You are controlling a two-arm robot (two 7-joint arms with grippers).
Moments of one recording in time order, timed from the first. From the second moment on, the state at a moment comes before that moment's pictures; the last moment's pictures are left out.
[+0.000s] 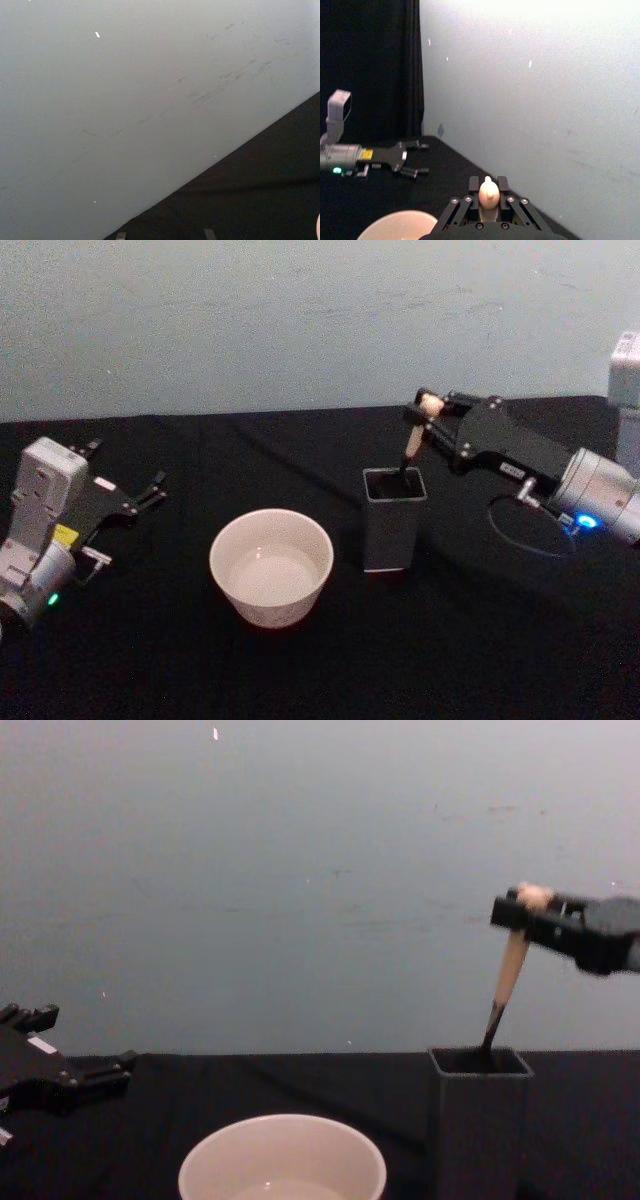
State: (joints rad) left arm -0.20 0.60 0.45 -1.41 -0.25 -0.12 0.03; right arm 0.37 0.53 -0.39 -1.38 0.63 -0.16 0.74
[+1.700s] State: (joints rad) left arm -0.20 0.60 0.45 -1.41 -0.25 -0.12 0.03; right arm 0.50 0.35 -0.55 -1.26 0.57 -0.22 0.78
